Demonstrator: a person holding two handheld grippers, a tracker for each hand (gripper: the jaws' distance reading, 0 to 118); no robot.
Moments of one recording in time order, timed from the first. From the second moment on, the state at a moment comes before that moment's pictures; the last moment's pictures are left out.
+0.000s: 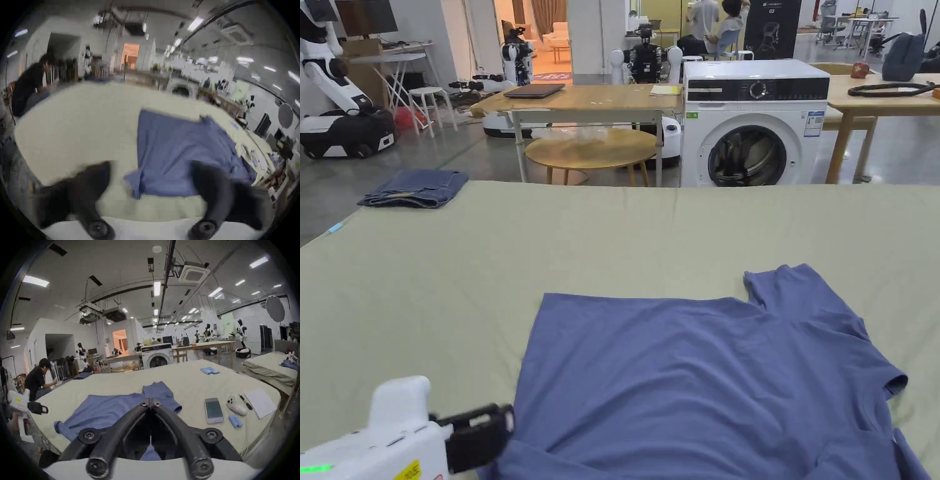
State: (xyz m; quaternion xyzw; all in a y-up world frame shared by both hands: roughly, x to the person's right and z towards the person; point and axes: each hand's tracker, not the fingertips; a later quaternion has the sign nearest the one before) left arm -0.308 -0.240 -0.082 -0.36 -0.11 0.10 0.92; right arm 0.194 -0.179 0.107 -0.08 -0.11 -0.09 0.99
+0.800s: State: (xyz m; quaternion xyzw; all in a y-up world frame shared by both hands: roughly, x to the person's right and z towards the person) left arm -0.291 -0.287 -0.093 -0.43 -0.08 0.10 0.90; right arm 0.241 -0.293 0.086 -0.38 -0.12 -0.12 0.91
